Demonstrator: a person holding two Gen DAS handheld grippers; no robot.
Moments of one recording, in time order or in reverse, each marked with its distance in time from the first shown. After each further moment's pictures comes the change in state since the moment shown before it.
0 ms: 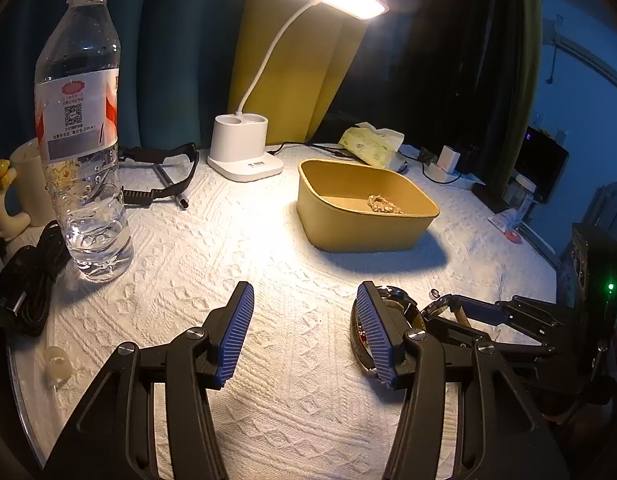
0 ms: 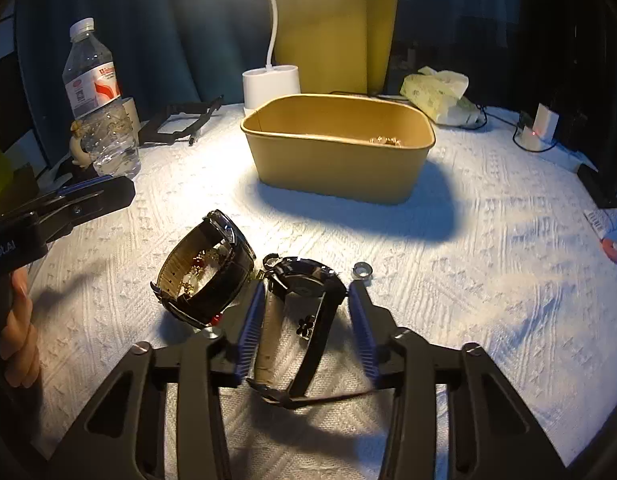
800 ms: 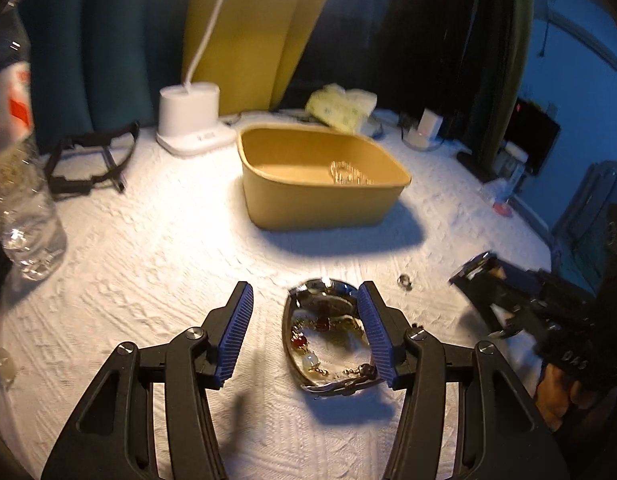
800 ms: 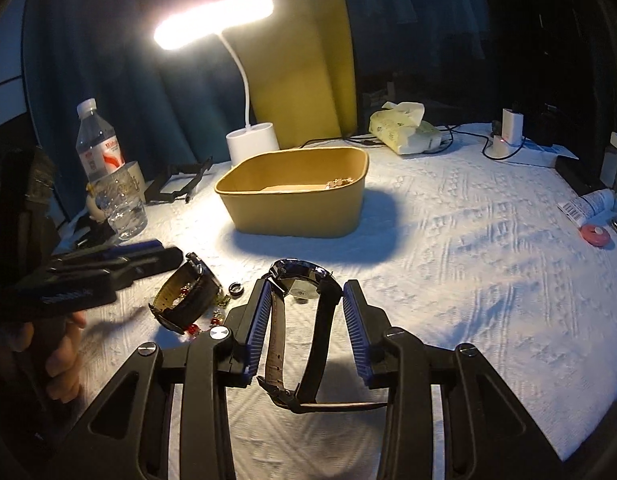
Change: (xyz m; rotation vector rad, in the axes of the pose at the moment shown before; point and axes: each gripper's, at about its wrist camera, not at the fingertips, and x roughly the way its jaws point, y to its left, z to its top) left arm 0.044 -0.046 0.001 0.040 0.132 -0.043; right arm -0.044 -0.060 -0.010 0.111 -0.169 0.079
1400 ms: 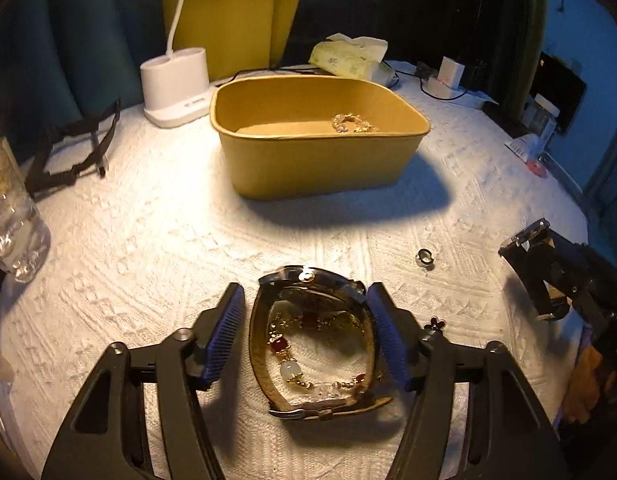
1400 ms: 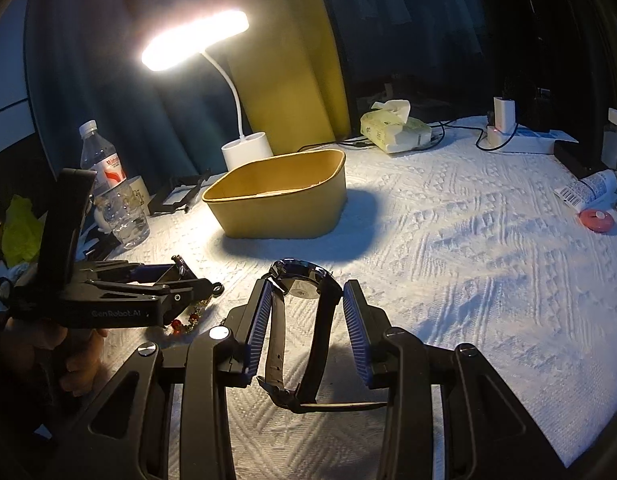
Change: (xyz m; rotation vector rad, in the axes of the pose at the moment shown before) left arm 0.035 -0.026 0.001 0.063 0.137 0.118; right arm -0.006 -0.030 -0.006 0.033 -0.022 0.058
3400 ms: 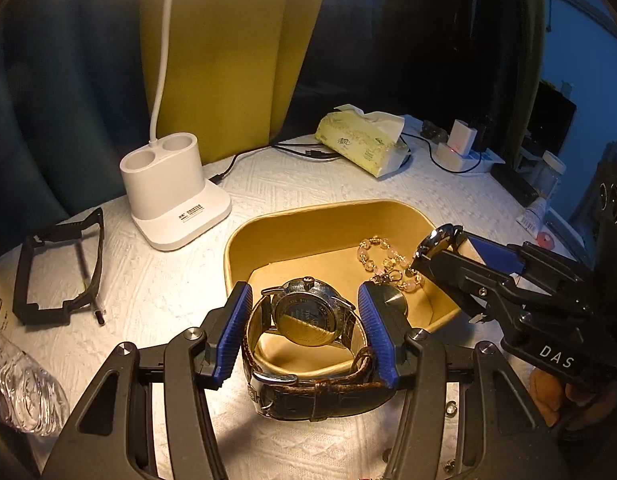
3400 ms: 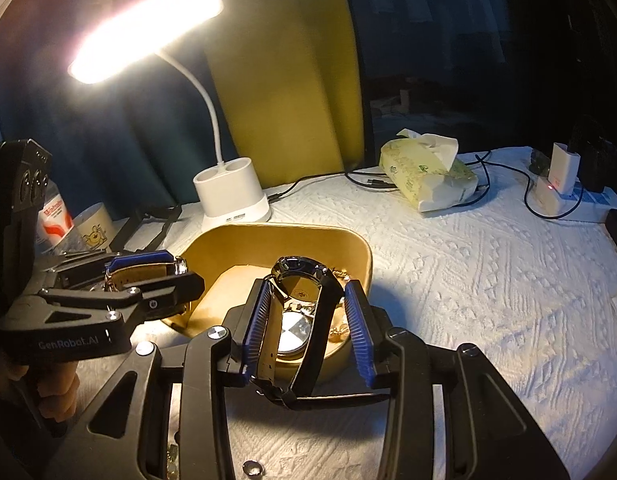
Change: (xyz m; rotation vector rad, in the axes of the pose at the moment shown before) left arm 0.021 0.030 0.105 0.025 -0.123 -0.041; right arm 0.108 -0.001 0.096 -0.045 0.014 -0.031
